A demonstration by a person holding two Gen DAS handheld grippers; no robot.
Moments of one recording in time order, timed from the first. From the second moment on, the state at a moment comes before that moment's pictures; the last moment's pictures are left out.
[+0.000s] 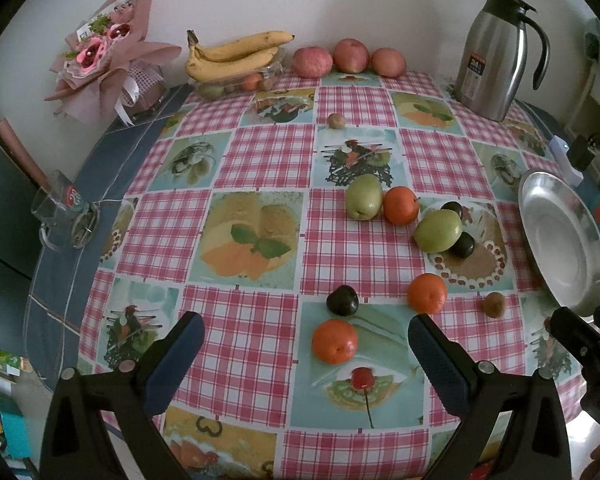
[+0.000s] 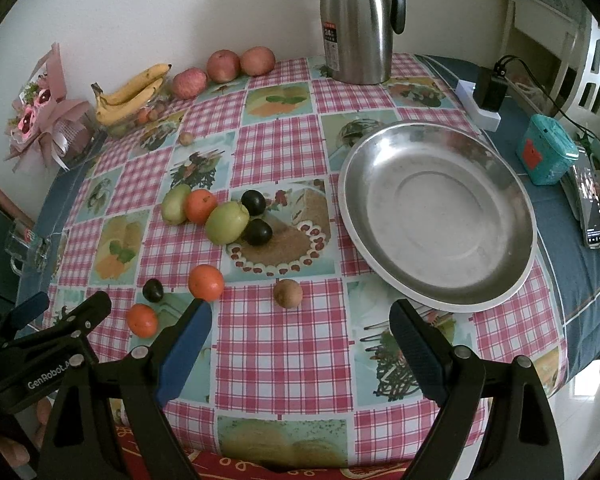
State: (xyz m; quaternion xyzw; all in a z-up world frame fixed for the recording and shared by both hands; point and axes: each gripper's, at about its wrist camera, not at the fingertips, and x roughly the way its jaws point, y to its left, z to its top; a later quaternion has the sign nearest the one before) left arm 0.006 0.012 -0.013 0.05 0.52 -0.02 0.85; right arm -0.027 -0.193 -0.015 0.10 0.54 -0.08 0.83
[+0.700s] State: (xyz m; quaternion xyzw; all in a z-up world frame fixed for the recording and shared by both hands) left arm 0.006 0.014 -0.014 0.05 0.52 -0.01 0.85; right arm -0.027 -0.193 -0.016 0.10 0.54 -0.08 0.83
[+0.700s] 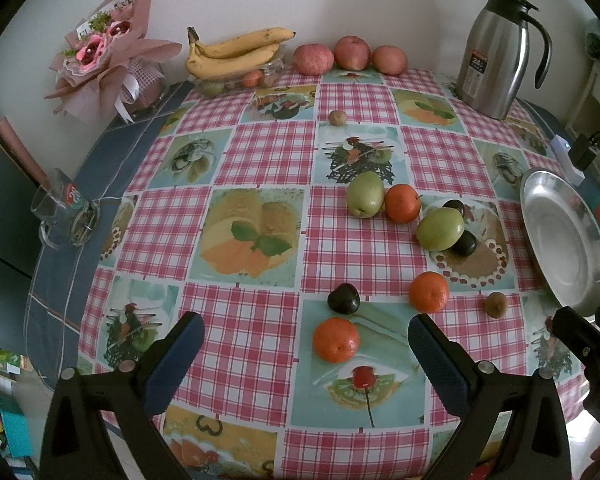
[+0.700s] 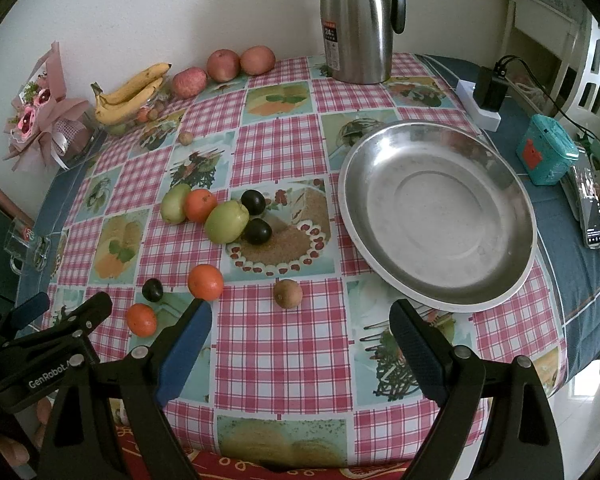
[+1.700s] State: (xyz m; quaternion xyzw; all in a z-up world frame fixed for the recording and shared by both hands) left arm 0.007 0.012 -0.017 0.06 0.53 -0.01 0.85; right arm -0.026 -0.193 -0.015 0.10 0.55 -0.08 0.83
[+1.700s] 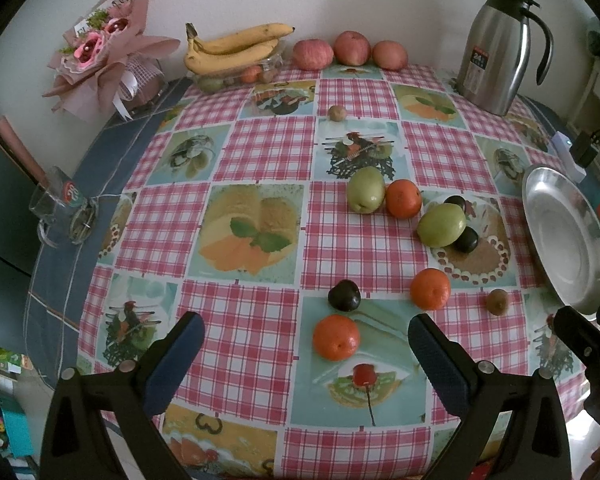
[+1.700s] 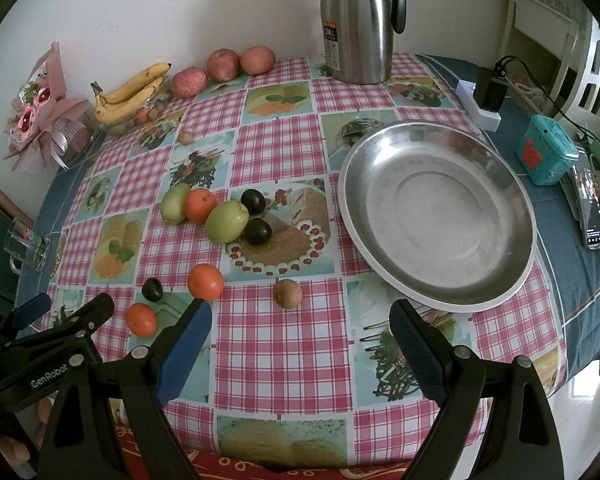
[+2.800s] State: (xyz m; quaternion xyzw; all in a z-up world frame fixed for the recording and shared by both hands) left arm 0.047 0.017 -0.077 0.04 0.63 -0.09 0.77; right arm 0.025 -0.186 -0.076 0.11 0.60 -0.01 0.79
